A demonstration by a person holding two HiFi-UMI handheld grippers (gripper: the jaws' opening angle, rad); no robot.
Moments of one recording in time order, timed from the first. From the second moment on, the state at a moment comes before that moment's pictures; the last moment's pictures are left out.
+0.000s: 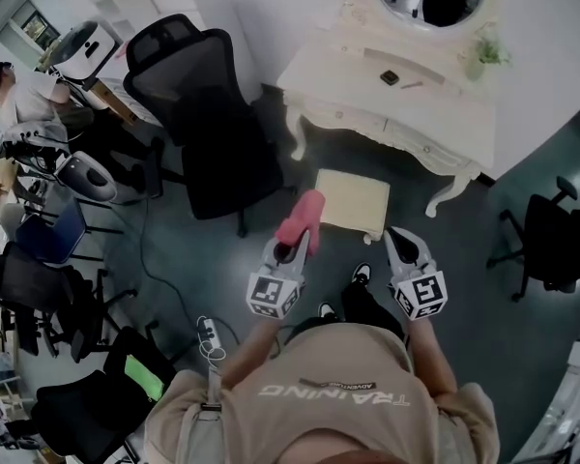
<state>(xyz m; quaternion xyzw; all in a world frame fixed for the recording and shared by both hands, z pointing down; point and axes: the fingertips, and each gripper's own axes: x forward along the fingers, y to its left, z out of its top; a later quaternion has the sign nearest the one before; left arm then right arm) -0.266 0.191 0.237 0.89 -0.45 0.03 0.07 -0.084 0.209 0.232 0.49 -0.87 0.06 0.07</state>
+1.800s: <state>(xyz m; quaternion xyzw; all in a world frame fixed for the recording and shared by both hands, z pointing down) -0.183 -0.040 0.264 0.88 -0.46 0.08 0.09 0.004 -0.024 0.275 0.48 -0.87 0.08 0.06</state>
